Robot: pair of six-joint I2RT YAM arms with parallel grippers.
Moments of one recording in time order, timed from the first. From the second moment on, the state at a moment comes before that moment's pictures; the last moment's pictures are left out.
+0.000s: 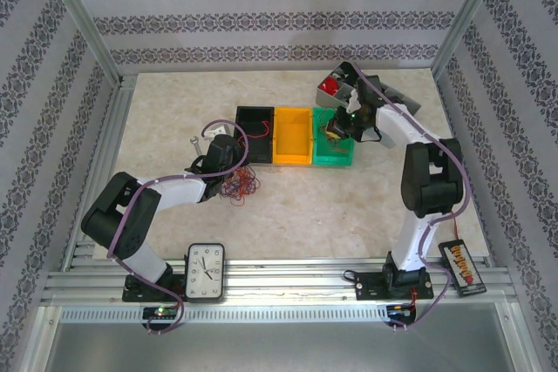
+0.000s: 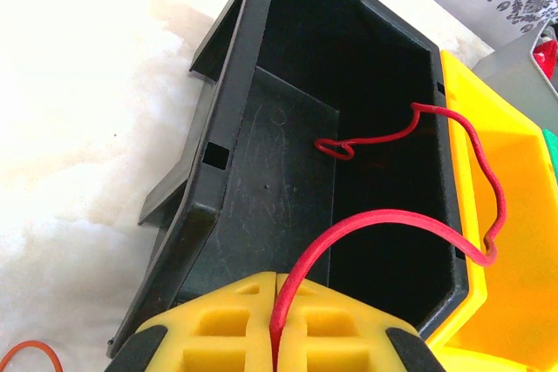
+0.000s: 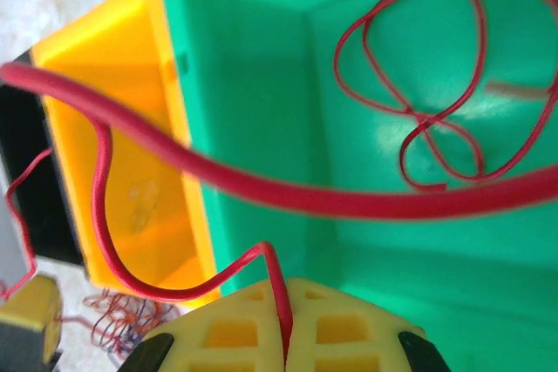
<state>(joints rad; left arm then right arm) -0.48 1.62 0.73 0.33 -0.19 -0.82 0.11 1.92 1.47 -0.68 -0.50 0.55</state>
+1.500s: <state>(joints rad) -0.49 1.62 0.74 0.31 -0.19 -0.81 0.27 2.22 1.75 -0.86 -0.03 0.52</state>
